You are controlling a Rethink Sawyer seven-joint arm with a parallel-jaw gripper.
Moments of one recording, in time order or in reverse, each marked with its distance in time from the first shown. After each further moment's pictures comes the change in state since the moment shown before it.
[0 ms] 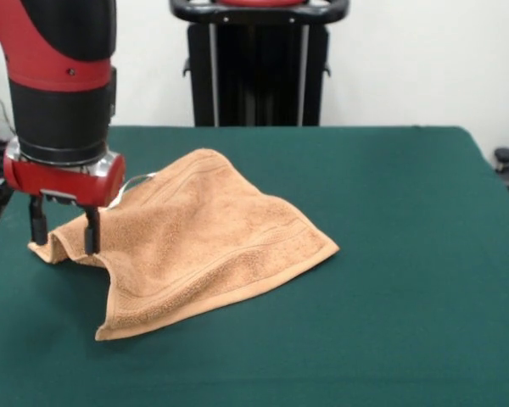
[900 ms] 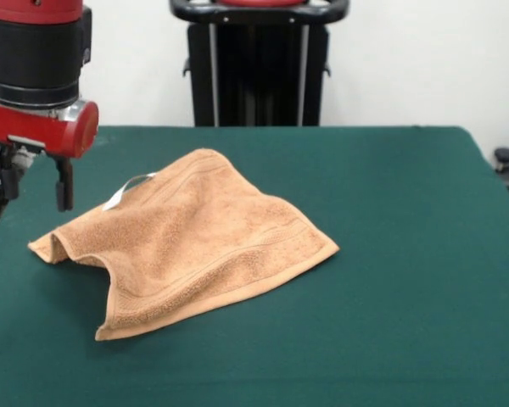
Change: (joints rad) arm -0.021 -0.102 0.000 0.046 0.001 0.051 0.000
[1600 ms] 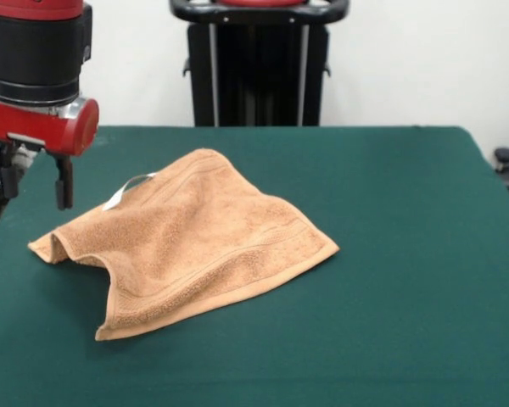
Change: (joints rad) arm 0.002 -0.003 0.000 0.000 0.000 0.000 0.000
